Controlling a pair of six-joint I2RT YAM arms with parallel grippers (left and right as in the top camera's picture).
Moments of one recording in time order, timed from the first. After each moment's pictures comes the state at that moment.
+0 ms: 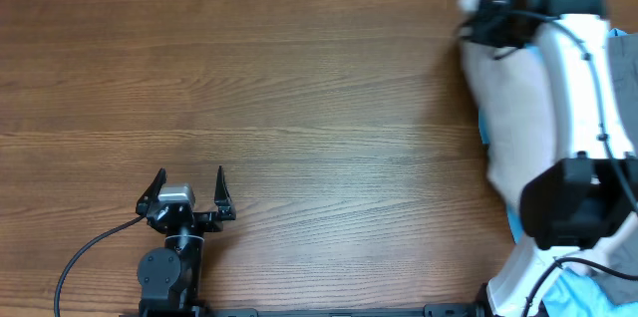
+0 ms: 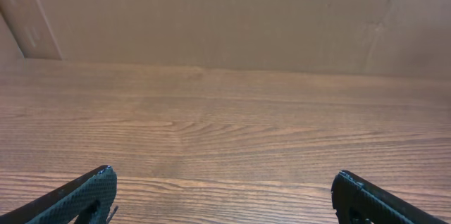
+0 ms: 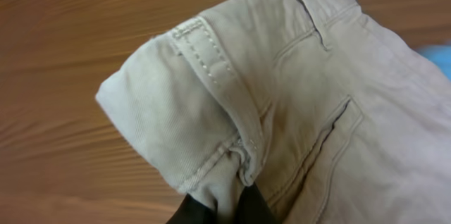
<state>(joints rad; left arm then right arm) -0.05 0.02 0.01 -0.07 -0.06 -0.07 0.04 1.99 1.99 -1.07 -0.18 0.17</state>
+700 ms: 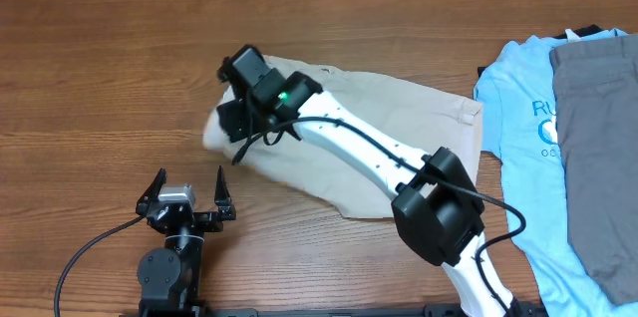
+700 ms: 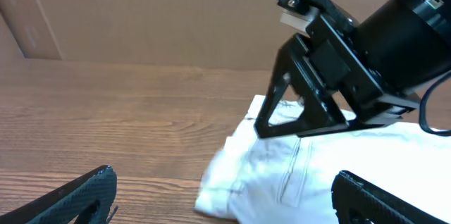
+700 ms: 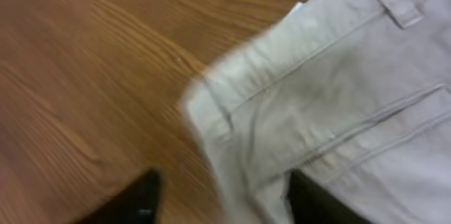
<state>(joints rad) -0.05 0.02 0.01 -0.07 -0.06 -0.07 0.83 2.24 1.97 -0.73 -0.18 0.38</state>
